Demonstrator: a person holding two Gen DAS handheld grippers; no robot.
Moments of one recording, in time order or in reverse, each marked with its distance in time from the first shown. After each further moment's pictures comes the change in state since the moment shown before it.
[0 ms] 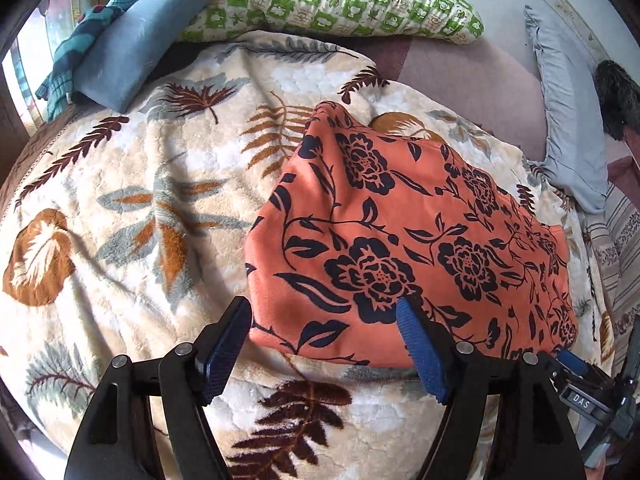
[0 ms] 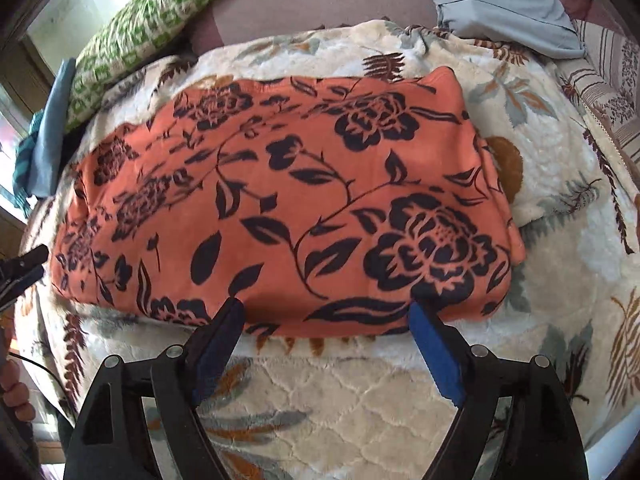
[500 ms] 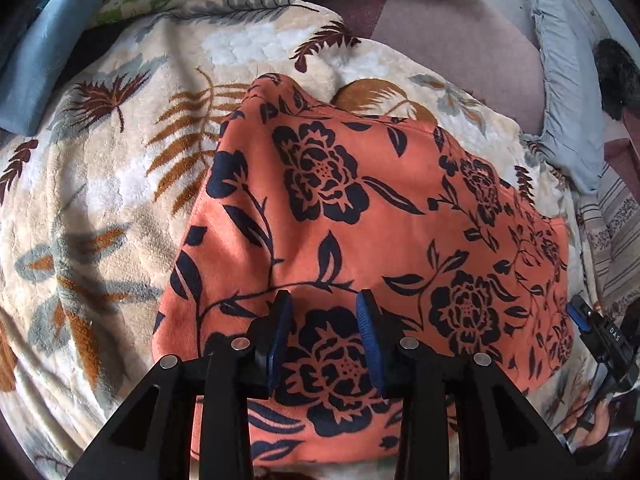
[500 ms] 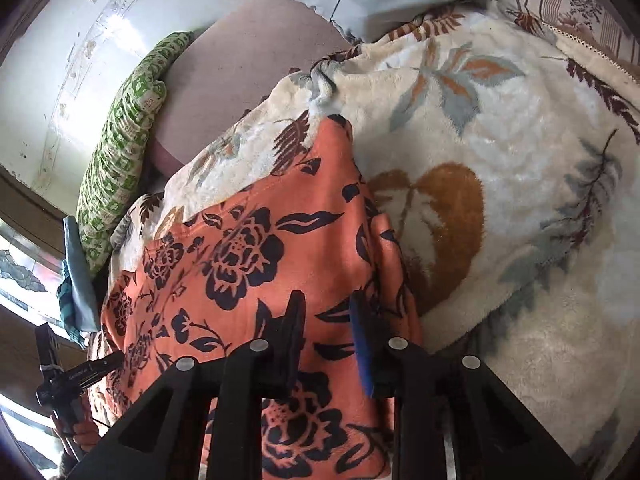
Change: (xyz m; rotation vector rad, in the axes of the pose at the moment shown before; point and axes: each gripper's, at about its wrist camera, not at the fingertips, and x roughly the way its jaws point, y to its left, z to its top) left arm 0.105 -0.029 0.065 0.056 0.195 -0.151; right arm 0.023 -0.144 0.053 0.367 -0.181 0.294
